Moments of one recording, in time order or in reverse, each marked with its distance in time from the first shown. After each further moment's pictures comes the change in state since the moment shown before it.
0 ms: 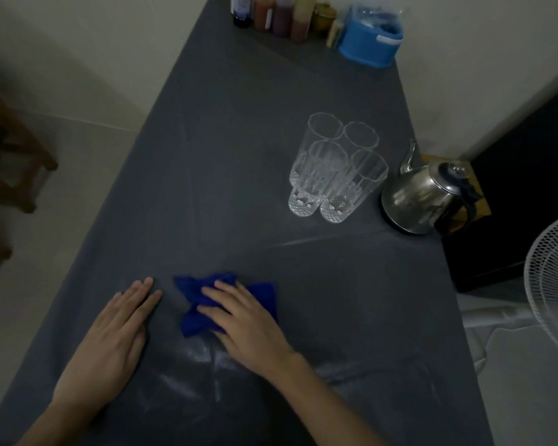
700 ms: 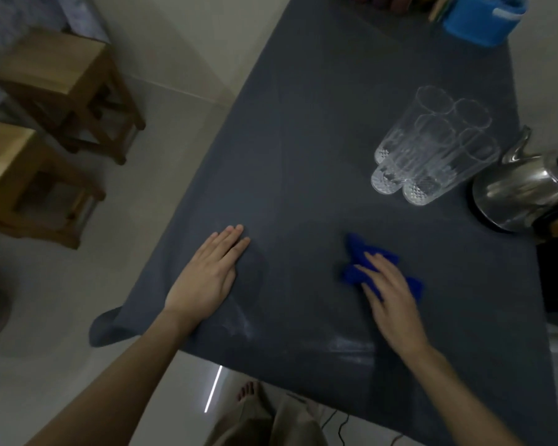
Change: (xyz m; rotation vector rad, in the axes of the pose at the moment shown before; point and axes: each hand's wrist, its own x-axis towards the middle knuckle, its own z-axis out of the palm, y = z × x) left_hand -0.005 0.002 0.001 0.046 0.058 0.007; right_hand -0.077 0.054 -0.029 0.047 0.260 0.304
